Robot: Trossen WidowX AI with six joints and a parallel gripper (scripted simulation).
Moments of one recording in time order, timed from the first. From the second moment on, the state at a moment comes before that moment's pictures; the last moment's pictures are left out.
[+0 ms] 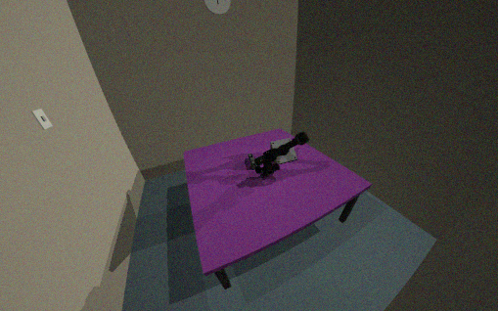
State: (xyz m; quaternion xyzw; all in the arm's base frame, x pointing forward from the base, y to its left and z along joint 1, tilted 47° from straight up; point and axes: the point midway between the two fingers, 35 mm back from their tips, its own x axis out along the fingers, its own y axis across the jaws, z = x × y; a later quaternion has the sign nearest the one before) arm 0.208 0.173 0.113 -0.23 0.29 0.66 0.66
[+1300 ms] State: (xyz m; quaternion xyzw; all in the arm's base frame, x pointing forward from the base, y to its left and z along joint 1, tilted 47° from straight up) arm 0.210 0.120 0.160 -0.23 0.29 0.66 0.66
